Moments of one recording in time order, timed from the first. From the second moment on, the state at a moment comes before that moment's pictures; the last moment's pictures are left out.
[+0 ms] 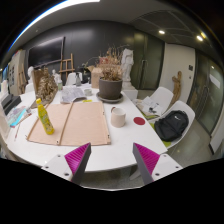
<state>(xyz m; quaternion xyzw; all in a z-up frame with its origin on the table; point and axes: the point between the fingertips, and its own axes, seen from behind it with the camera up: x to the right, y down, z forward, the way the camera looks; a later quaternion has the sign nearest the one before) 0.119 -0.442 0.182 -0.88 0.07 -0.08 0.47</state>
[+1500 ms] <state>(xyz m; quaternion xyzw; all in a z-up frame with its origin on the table) -0.198 -0.150 0.120 -0.81 0.05 0.05 0.58</state>
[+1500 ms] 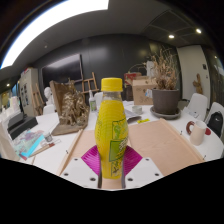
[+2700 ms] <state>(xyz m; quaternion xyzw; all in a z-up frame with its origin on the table) 0.094 -0.079 0.189 -0.60 0.45 0.55 0.37</state>
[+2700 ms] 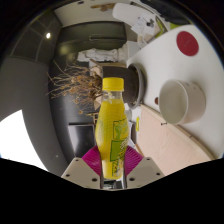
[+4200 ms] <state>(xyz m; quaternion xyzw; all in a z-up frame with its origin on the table) 0.332 -0.219 0.125 -0.86 0.15 -0.09 0.47</state>
